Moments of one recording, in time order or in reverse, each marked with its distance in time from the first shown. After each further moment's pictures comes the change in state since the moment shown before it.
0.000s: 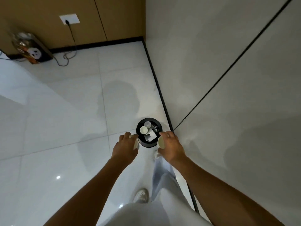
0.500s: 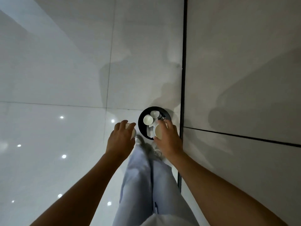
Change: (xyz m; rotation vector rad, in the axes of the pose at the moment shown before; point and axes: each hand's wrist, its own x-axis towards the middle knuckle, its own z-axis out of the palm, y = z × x) left_hand 0.175 -0.047 0.071 -0.119 0.019 -0.260; right_hand 0.225 0.024 0.059 -0.075 -0.170 -0.146
